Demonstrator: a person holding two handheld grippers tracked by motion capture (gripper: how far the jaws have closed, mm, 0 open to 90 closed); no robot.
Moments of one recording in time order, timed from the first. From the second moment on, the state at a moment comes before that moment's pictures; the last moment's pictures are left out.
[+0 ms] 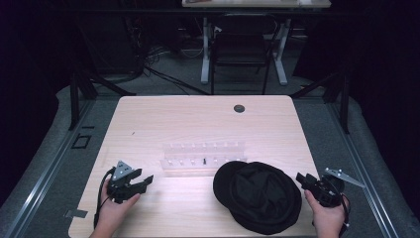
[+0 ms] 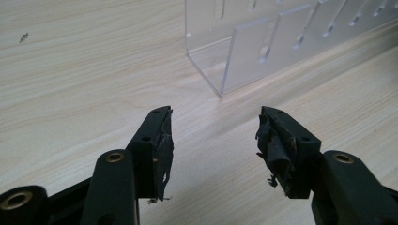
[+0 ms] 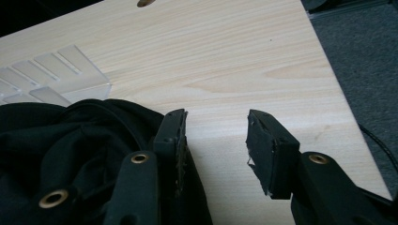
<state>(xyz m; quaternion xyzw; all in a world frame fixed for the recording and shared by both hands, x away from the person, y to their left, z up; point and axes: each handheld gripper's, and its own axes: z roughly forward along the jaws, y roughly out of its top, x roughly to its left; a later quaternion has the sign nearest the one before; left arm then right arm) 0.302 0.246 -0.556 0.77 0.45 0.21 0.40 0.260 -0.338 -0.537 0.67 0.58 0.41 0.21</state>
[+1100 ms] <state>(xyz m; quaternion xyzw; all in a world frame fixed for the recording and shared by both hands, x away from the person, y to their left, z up) 0.295 0.242 -0.554 0.77 0.44 0.21 0.40 0.239 -0.322 -0.503 0.70 0.61 0.35 0.12</state>
